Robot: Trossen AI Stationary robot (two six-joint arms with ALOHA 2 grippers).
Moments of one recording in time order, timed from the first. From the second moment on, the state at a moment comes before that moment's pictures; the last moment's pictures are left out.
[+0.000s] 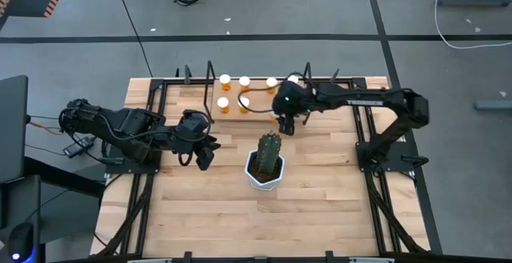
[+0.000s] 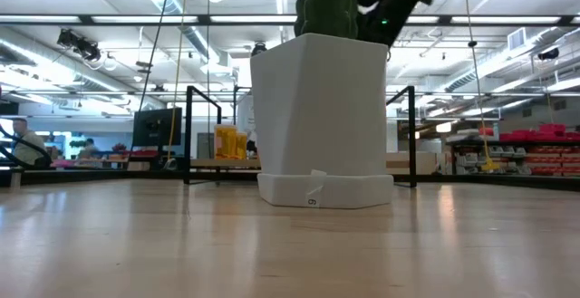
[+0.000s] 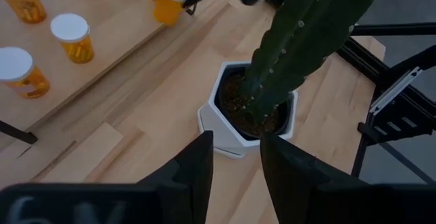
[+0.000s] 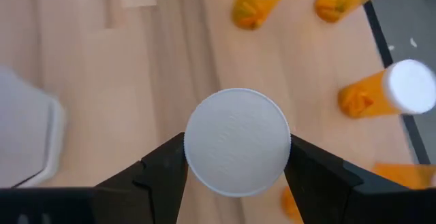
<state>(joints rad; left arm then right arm) -0.31 1.24 1.43 -0.98 -0.42 -0.87 -0.27 1.55 1.23 -0.63 0.09 -0.12</state>
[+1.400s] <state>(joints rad) -0.25 1.24 1.43 -0.95 -0.42 -0.71 -0.44 1.77 1.36 -0.58 -0.01 -0.13</state>
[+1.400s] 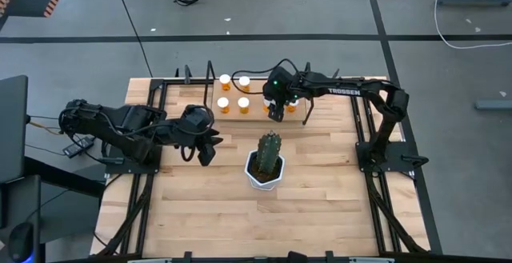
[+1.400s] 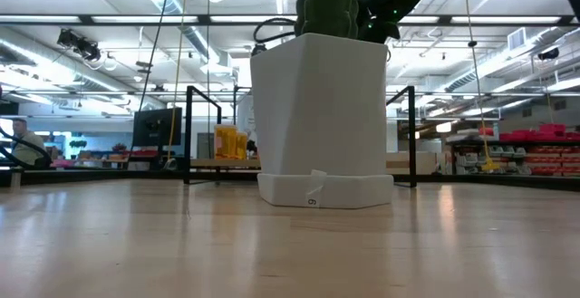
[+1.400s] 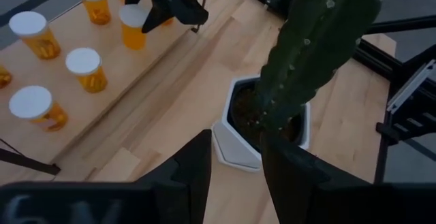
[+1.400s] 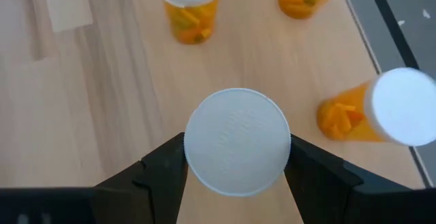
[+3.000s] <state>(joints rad) -0.25 1.24 1.43 -0.93 -0.43 -0.69 -0.45 1.82 1.36 -0.57 -0.01 -0.14</state>
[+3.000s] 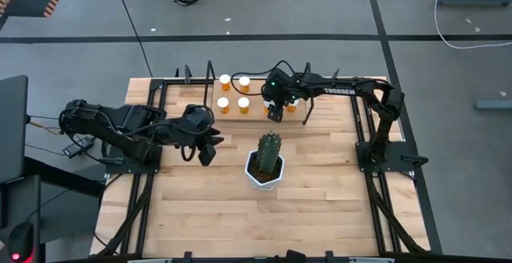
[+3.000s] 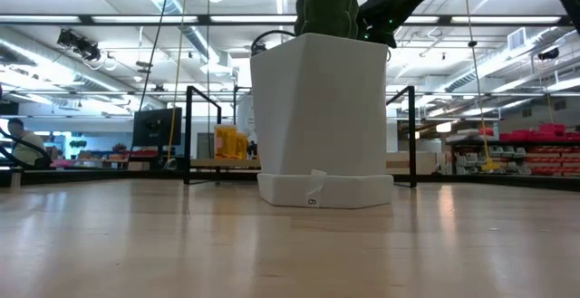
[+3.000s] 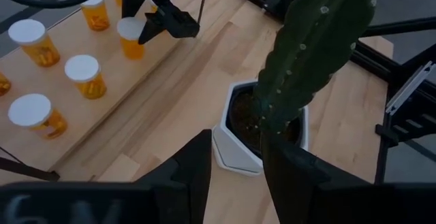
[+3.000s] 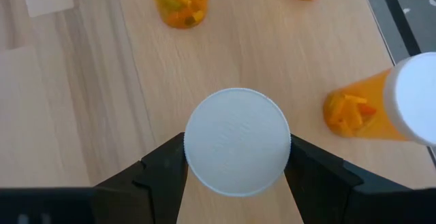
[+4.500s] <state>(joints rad) -0.25 1.24 1.43 -0.93 -0.43 -0.67 -0.45 1.73 1.36 -0.55 0.00 -0.07</state>
